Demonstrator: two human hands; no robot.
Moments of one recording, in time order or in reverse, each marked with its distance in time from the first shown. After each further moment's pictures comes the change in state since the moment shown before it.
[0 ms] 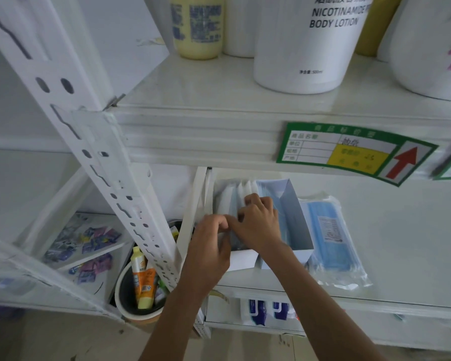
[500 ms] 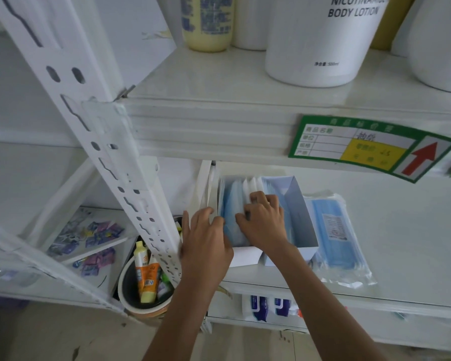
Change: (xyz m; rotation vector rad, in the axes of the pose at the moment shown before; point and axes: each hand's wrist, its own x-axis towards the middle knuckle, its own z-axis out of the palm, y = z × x) left_hand 0.004 0.017 -0.010 0.582 -0.056 -0.128; right_hand -0.002 0.006 0.005 0.000 0.018 -0.023
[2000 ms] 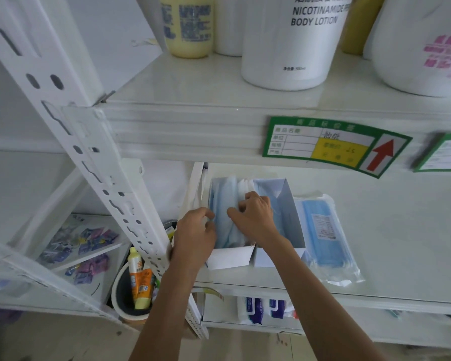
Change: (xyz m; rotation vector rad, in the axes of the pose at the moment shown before) left_hand 0.025 -0.007 0.000 -0.519 -0.032 -0.162; right_hand 0.006 -0.008 -0.024 0.290 -0.079 0.149
